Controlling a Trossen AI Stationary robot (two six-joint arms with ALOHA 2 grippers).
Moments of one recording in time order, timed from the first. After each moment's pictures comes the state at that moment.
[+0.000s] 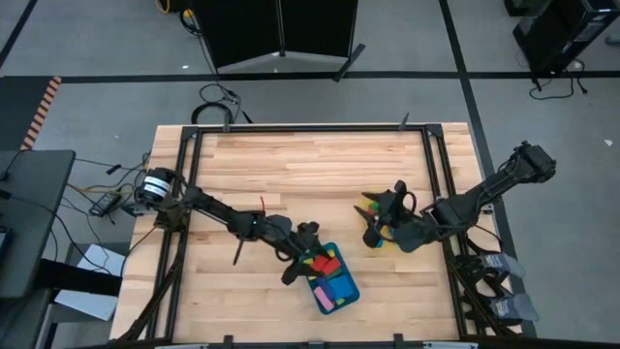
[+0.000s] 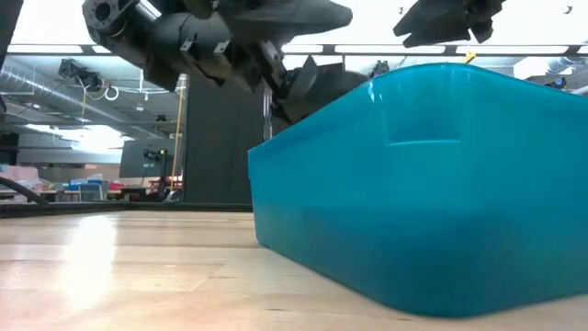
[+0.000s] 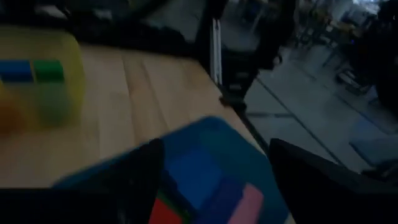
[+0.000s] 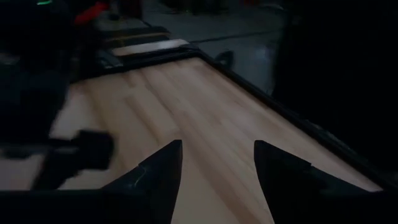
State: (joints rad) left arm -0.23 1.82 0.88 0.72 0.25 -0.27; right arm 0.49 1.20 0.86 -0.35 1.00 0.55
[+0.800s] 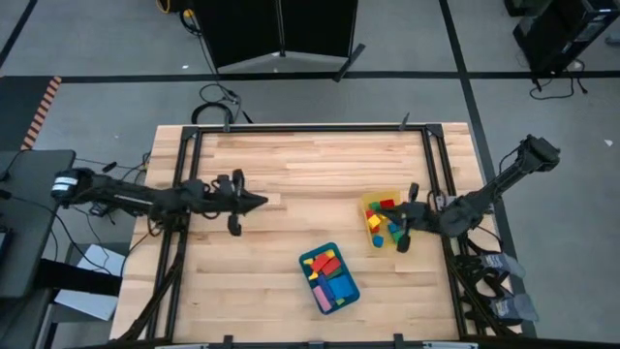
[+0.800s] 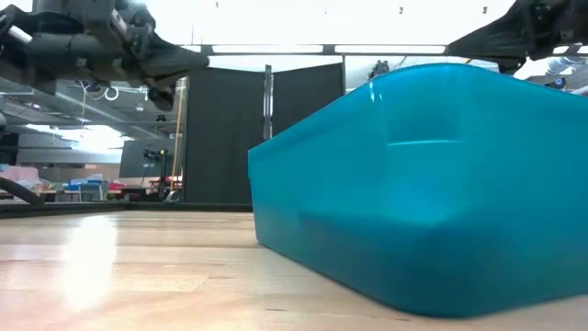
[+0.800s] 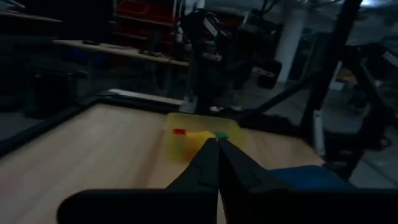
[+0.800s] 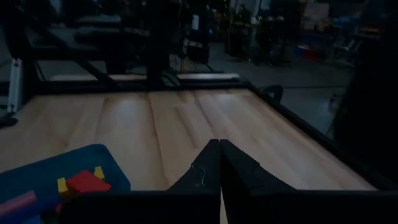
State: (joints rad) left arm -0.01 0.88 0.17 0.78 -0.06 -0.18; right arm 0.60 0.77 0.33 0.22 0.89 0.12
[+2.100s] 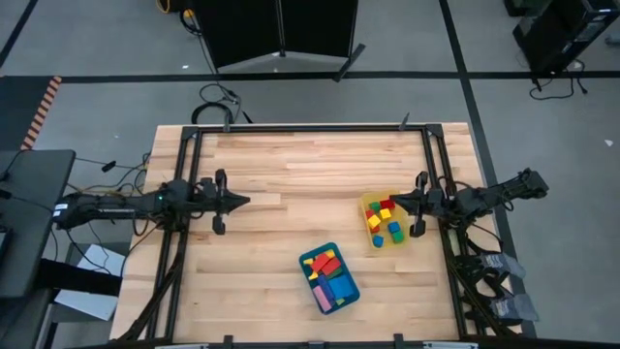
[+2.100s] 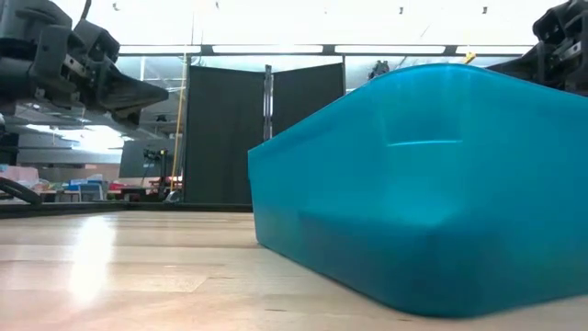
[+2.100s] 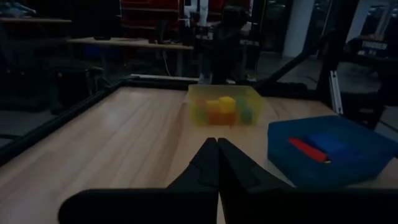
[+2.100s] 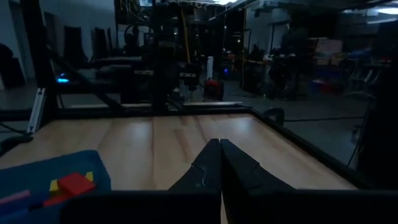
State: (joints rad) left arm 0.09 0.29 0.01 0.27 0.01 -0.05; right arm 0.32 0.02 0.01 0.06 0.53 -0.05
